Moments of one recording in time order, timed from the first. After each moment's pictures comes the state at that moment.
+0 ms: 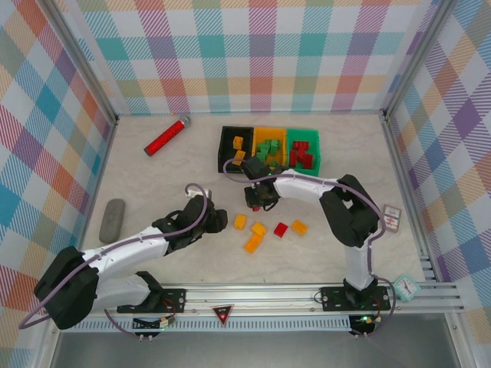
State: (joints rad) left arm -0.72 1.16 0.53 -0.21 -0.21 -0.66; right arm 0.76 1.94 1.32 -0.57 0.02 0.49
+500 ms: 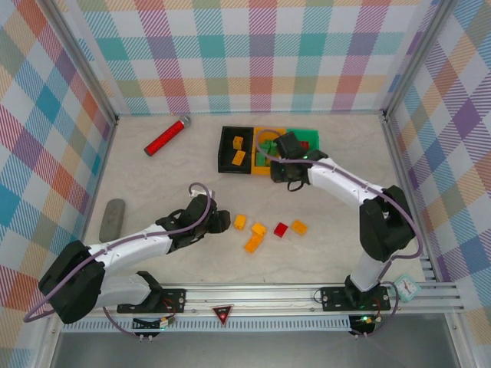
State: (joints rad) left arm -0.72 1.21 0.54 -0.18 -0.17 -0.66; right arm 0.53 1.71 1.30 -0.58 0.09 0.42
